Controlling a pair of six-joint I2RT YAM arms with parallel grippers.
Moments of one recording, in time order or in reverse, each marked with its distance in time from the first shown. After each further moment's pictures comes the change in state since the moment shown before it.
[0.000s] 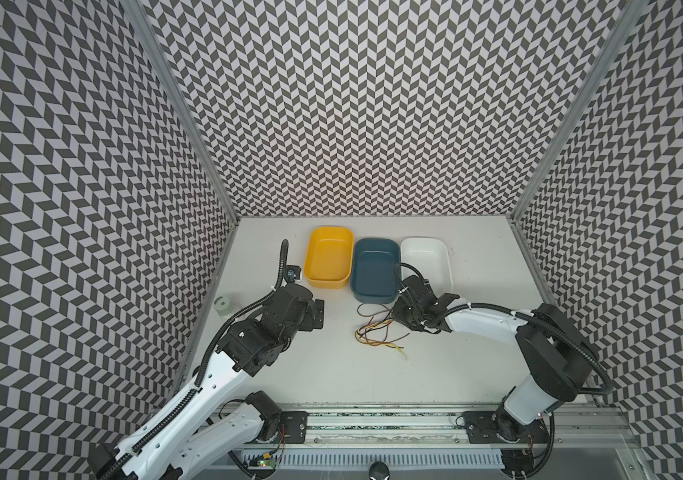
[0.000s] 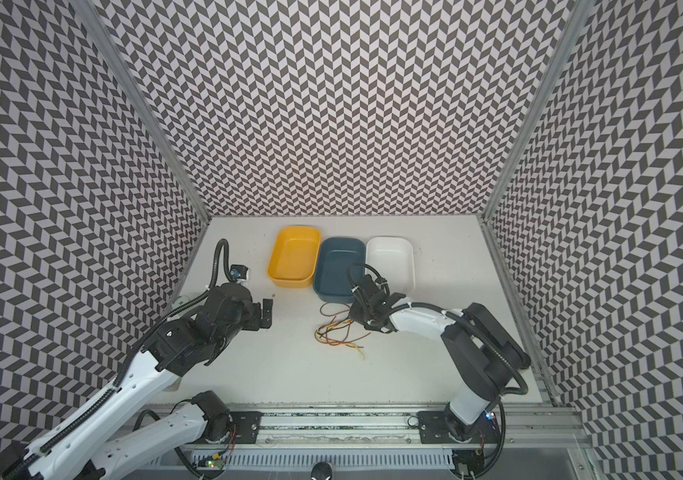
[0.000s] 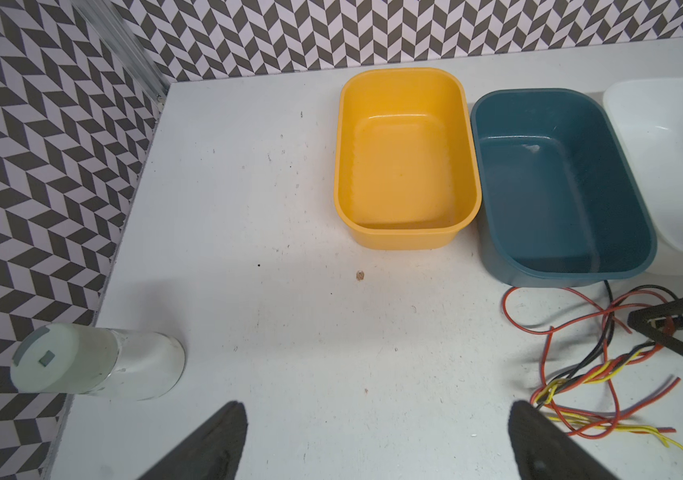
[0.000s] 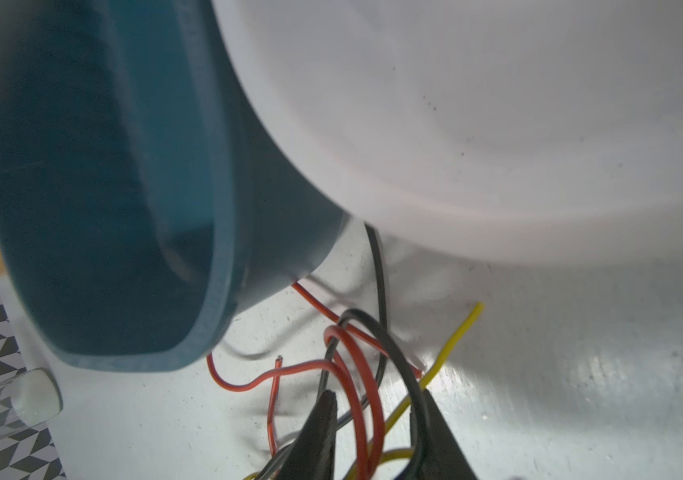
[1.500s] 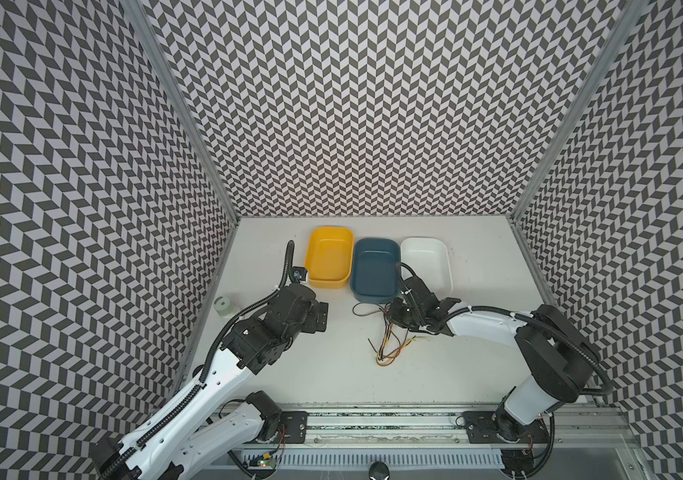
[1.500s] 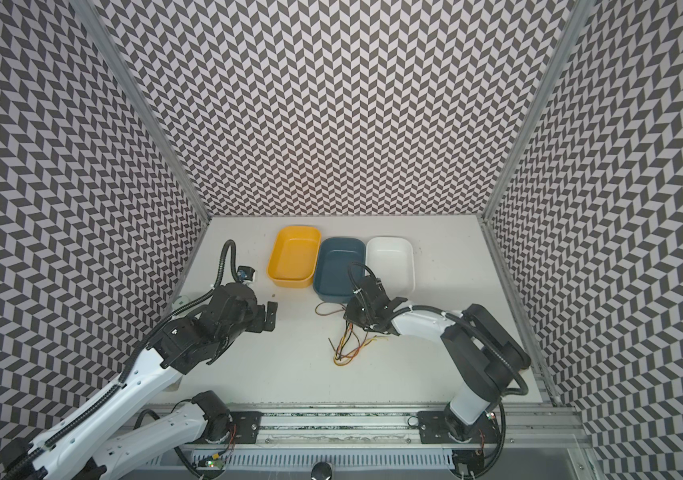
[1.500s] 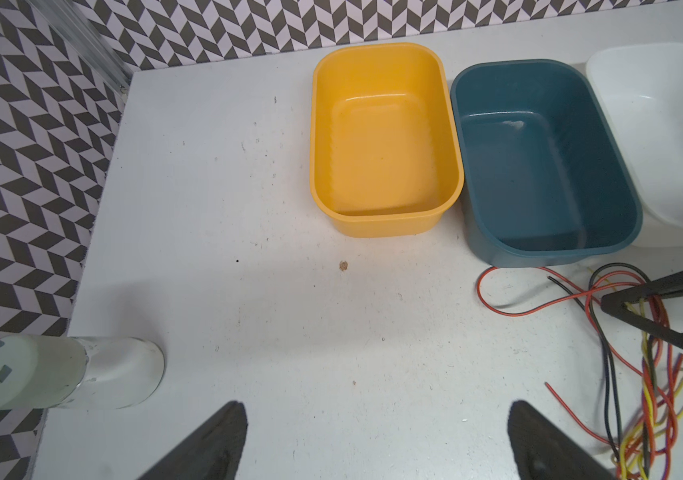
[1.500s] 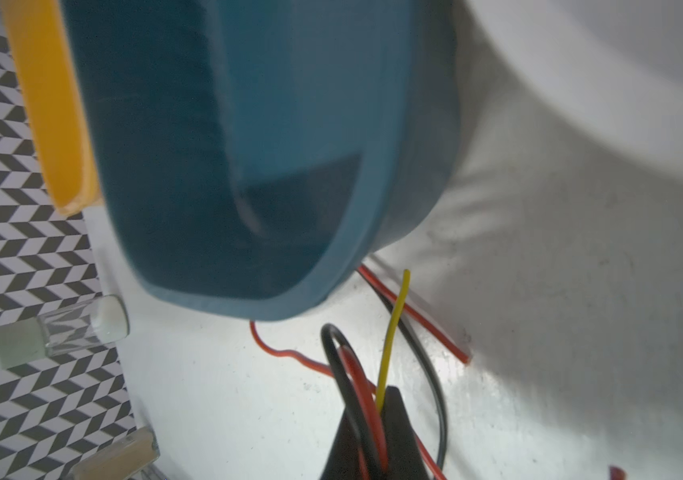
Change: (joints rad) left arm -0.006 0.021 -0.007 0.008 0.059 0.026; right arm 0.000 -0.034 -0.050 0.154 -0.161 -0.091
